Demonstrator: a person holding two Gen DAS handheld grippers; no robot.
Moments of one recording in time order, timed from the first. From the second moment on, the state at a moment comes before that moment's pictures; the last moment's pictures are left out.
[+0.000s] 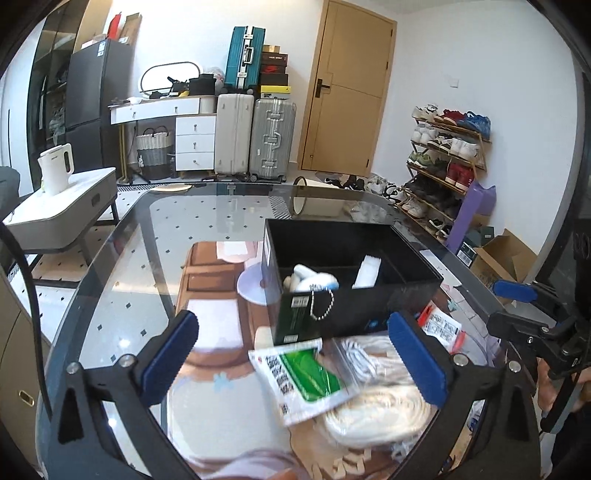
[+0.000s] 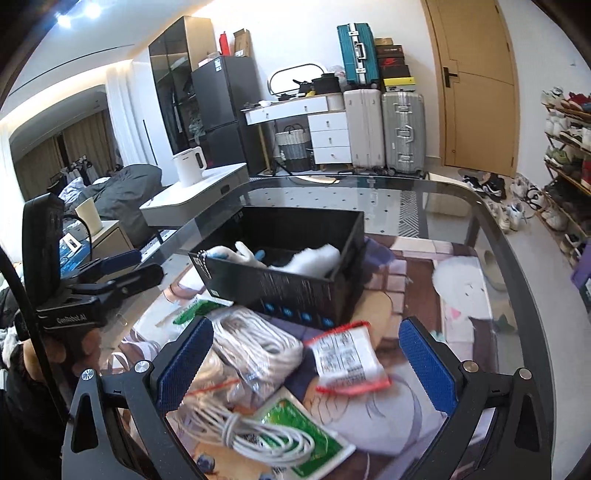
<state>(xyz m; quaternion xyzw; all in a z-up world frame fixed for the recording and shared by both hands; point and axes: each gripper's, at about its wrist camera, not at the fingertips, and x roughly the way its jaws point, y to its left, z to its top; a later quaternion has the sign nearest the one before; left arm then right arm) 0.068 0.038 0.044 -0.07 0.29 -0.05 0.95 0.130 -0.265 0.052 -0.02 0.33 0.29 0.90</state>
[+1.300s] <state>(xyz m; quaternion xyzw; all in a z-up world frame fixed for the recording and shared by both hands) 0.037 0.024 0.013 -0.05 0.32 -0.04 0.95 0.104 -0.296 0.010 -0.04 0.38 0.24 0.89</state>
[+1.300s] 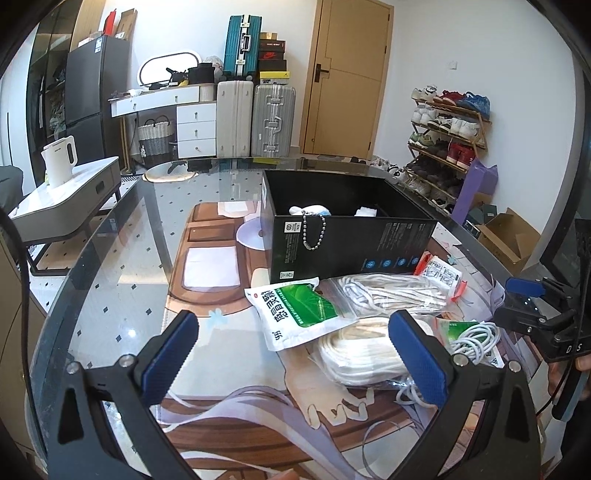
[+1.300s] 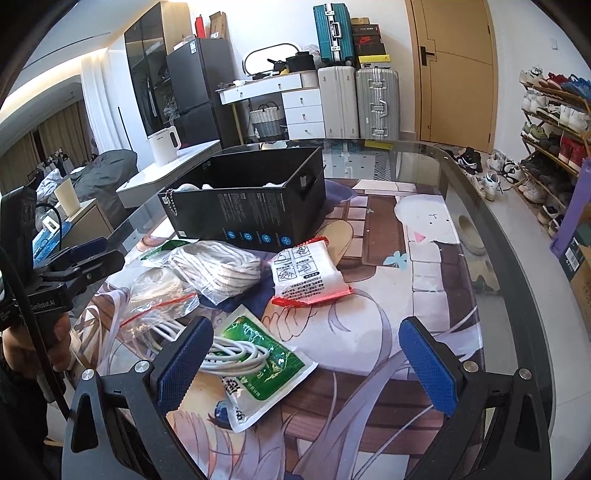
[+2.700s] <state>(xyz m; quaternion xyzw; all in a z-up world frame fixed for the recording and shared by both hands) 0.110 0.059 -0.015 -0.08 0.44 -0.02 0.90 0.189 -0.266 -0.028 -0.10 0.45 0.24 0.86</state>
